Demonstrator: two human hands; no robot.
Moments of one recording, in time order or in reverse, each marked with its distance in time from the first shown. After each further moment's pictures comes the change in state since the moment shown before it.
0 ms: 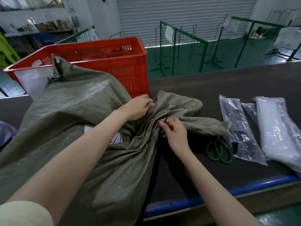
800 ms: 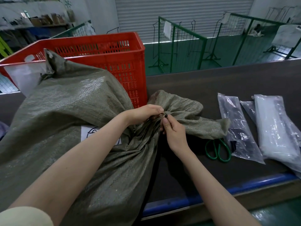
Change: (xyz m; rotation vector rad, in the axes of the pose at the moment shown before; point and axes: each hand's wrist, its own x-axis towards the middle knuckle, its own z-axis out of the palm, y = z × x) left_hand -0.005 0.023 0.021 -0.916 -0.407 -0.023; right_hand -0.001 0.004 -0.005 -0.049 -0.066 -0.062
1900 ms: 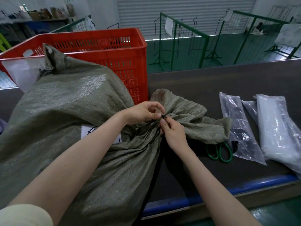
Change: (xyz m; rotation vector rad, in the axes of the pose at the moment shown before) left_hand -0.004 -0.014 -0.015 0.056 0.070 0.024; right_hand 0.004 -0.004 0.005 -0.133 -0.044 0.065
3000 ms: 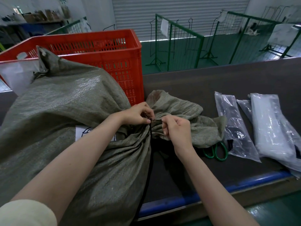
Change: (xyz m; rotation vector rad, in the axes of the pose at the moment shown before) left_hand 0.003 -0.005 -0.008 0.647 0.040 -0.031; right_hand -0.017 -0.046 -0.023 0.474 0.135 0.199
